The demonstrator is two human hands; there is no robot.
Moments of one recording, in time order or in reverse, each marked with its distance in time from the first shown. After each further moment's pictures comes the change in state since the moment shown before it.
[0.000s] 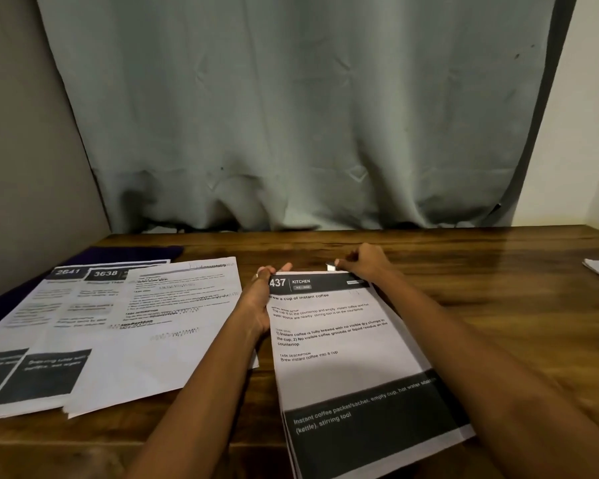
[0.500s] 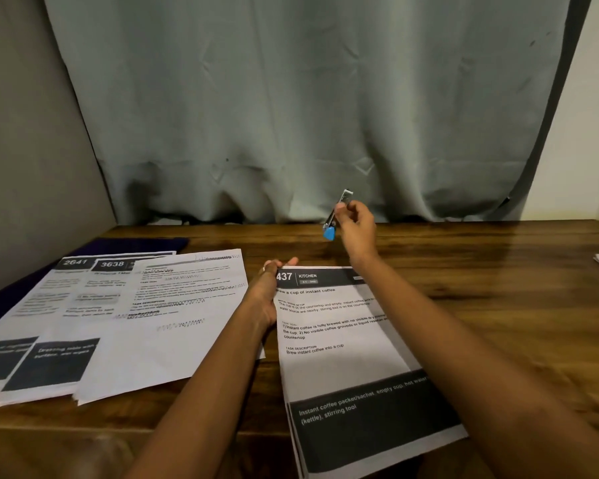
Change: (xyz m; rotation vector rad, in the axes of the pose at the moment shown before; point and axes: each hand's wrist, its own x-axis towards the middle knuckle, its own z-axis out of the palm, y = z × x) left_hand -0.001 -0.001 0.001 -0.019 0.013 -0.008; right_hand -0.011 -0.064 0.006 1.041 0.422 -0.094
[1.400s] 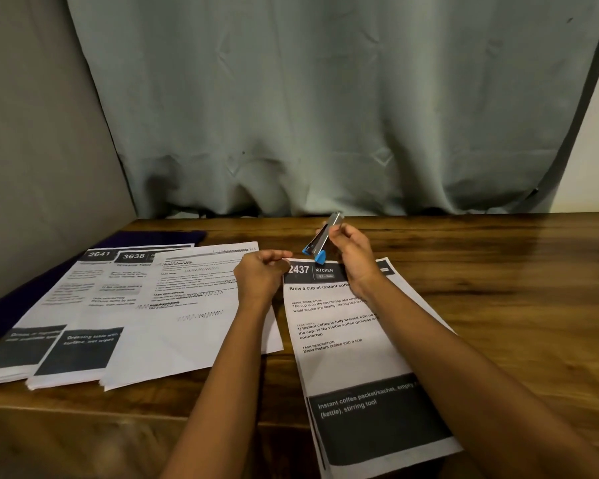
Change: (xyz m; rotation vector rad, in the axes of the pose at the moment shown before) left_hand -0.010 0.018 -0.026 0.739 0.299 0.491; right_hand -0.045 0.022 0.017 0.276 -0.278 0.273
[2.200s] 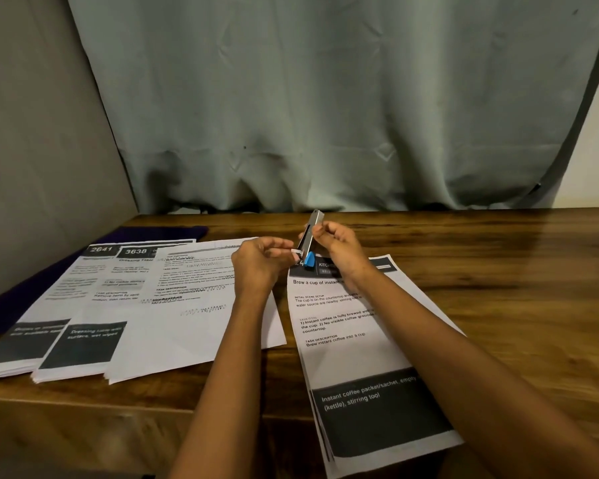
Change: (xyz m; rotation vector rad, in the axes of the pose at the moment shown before) left_hand -0.008 0.013 -0.011 0.093 -0.056 0.126; right_hand -0.015 -0.010 0.017 -0.146 -0.143 0.018
